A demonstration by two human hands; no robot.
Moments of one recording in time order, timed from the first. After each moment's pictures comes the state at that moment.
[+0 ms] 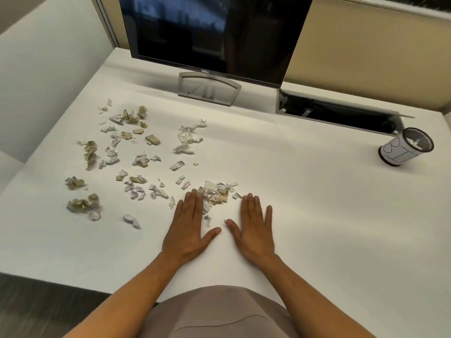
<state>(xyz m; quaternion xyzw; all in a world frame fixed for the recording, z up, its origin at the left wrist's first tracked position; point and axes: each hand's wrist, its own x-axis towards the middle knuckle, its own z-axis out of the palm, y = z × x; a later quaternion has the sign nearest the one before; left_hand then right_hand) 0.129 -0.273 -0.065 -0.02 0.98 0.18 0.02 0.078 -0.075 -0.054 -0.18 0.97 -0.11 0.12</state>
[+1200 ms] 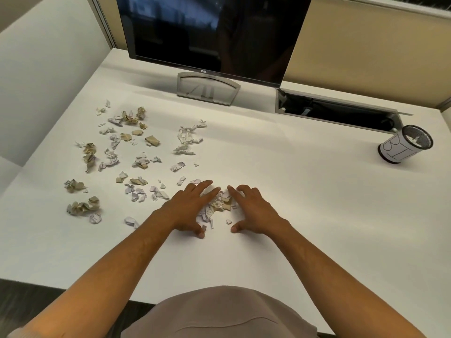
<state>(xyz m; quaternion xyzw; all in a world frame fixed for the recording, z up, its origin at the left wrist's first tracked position) 0.061 -0.314 -0.019 0.14 0.96 0.10 0.22 0.016 -0.084 -0.009 -0.29 0.92 -0.11 0.24</state>
